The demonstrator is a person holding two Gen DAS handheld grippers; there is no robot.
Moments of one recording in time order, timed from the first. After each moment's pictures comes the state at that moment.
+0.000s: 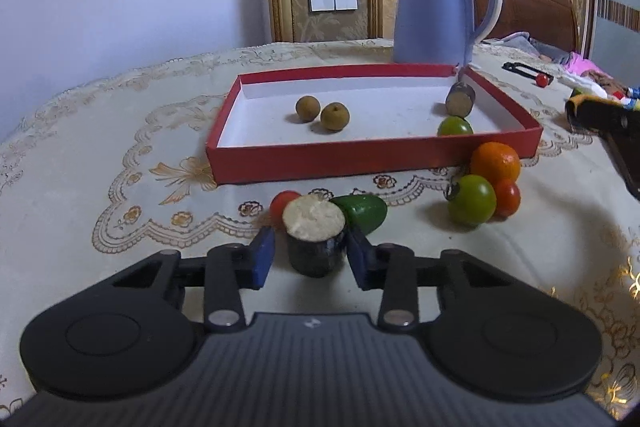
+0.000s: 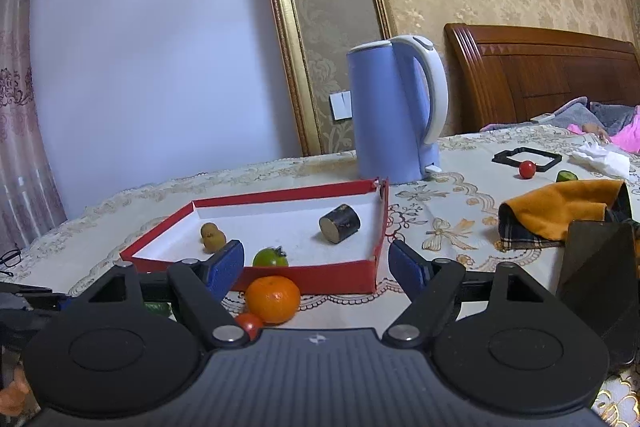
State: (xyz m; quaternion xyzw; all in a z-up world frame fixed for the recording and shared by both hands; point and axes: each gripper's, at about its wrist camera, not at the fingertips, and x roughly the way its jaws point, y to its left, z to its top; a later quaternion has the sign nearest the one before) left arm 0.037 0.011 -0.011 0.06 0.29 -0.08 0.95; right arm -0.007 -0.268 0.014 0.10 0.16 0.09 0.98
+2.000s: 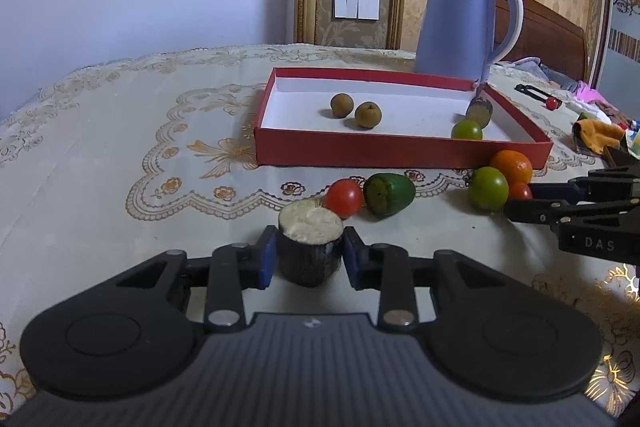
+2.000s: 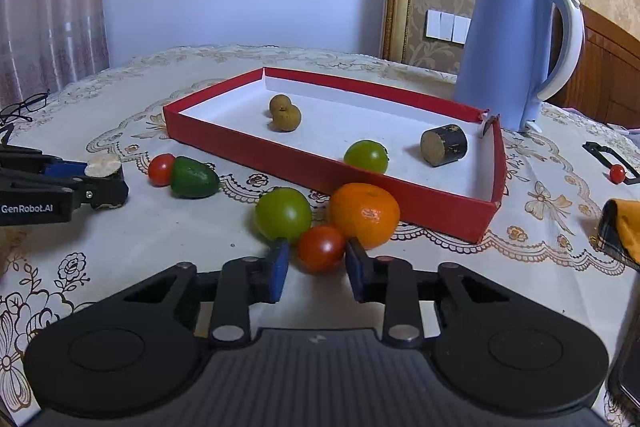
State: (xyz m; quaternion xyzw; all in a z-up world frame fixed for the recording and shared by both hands) left arm 0.017 0.047 -0.015 0.01 0.28 -0.07 0.96; right arm 0.031 -0.194 -0.013 -0.07 0.29 0.18 0.94
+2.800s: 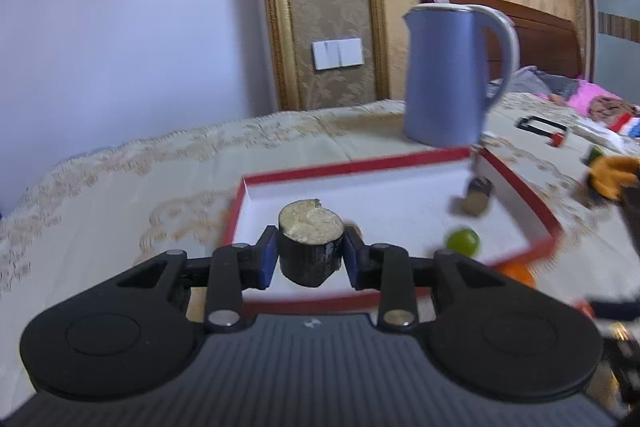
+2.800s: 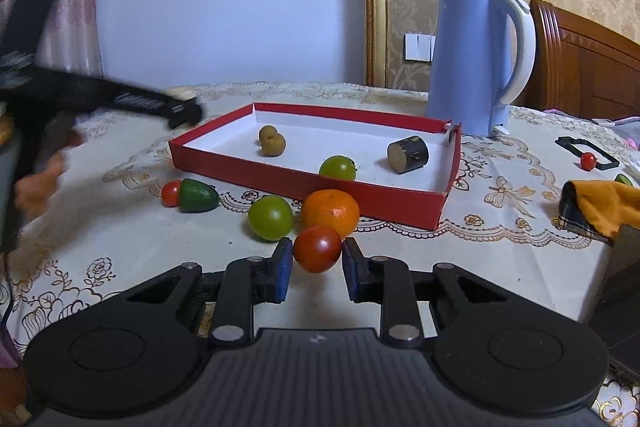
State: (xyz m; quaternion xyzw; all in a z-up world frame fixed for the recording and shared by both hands) left arm 0.099 -0.010 0.046 0.08 0.22 -0.07 0.97; right arm -0.009 -0.231 -0.001 -0.02 0.24 0.18 0.95
